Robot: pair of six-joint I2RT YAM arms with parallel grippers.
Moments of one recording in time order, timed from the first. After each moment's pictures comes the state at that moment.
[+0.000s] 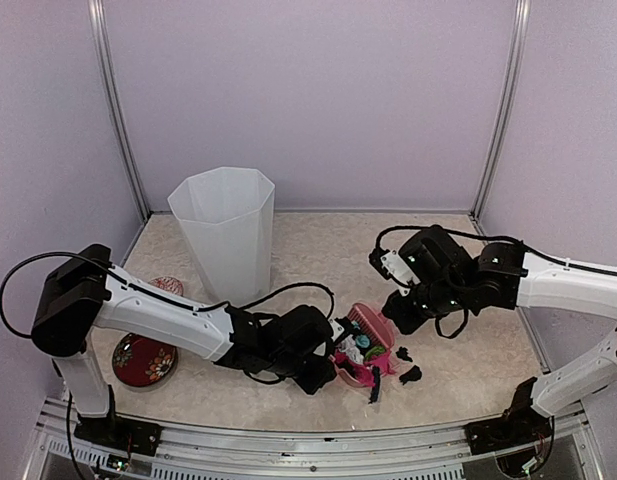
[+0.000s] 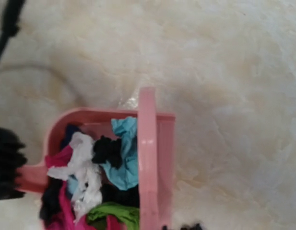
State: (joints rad) left arm -1.24 1.86 1.09 -0.15 -0.09 -0.34; right arm 0.97 1.28 1.00 -0.64 0.18 0.23
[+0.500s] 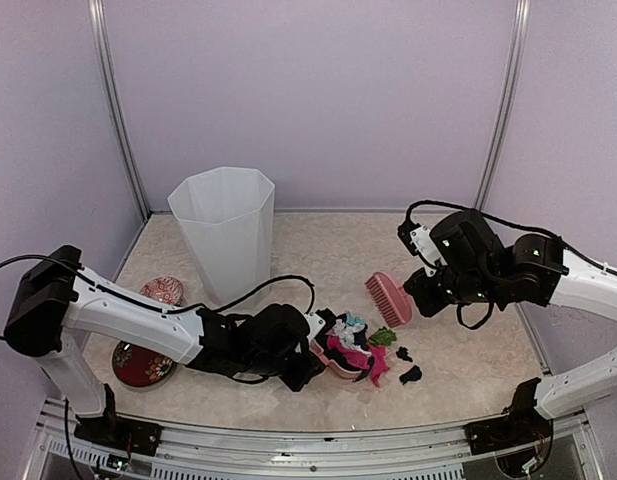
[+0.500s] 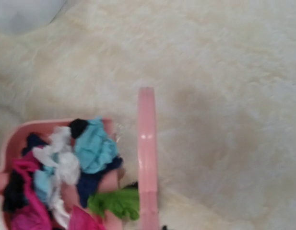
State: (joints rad) left arm -1.24 1.72 0.94 -0.04 -0.15 -0.34; right arm 0.98 1.13 1.04 -0.71 0.33 0.27
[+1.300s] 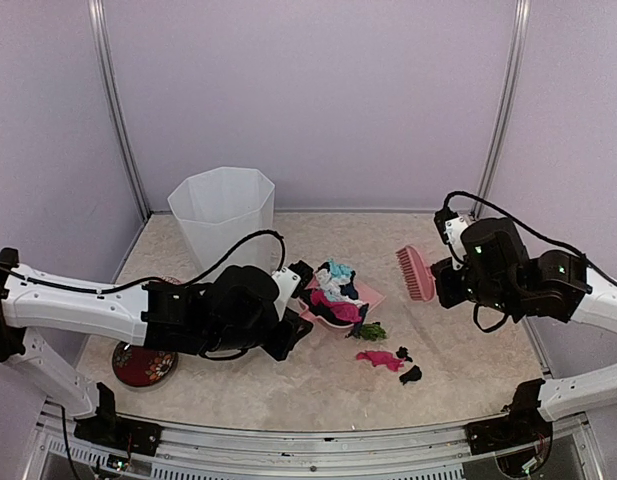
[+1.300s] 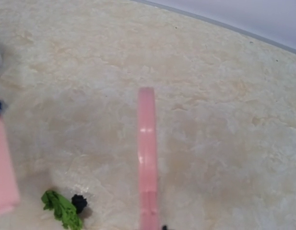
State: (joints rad) left arm -1.24 1.45 0.98 -0.18 -0.31 -0.33; right arm 0.95 0.96 0.93 -0.62 0.57 0.29
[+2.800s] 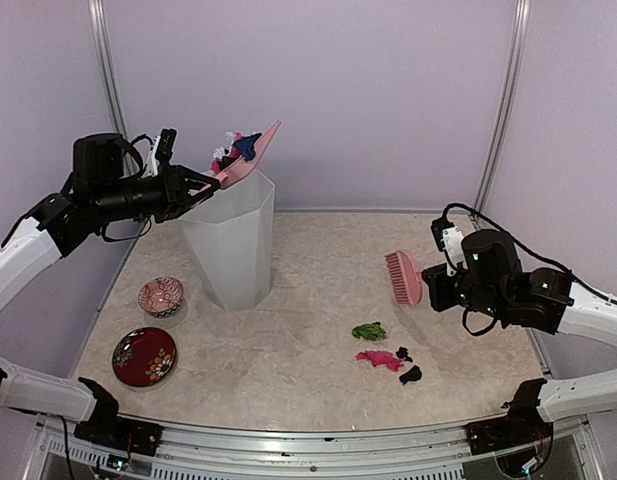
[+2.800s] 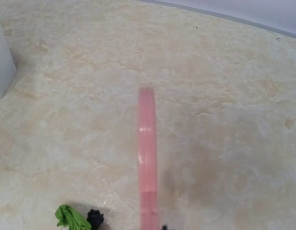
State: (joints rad) left arm -0.47 1.15 1.24 -0.34 0.41 -0.63; right arm 0.84 0.95 0.76 -0.36 0.42 0.26
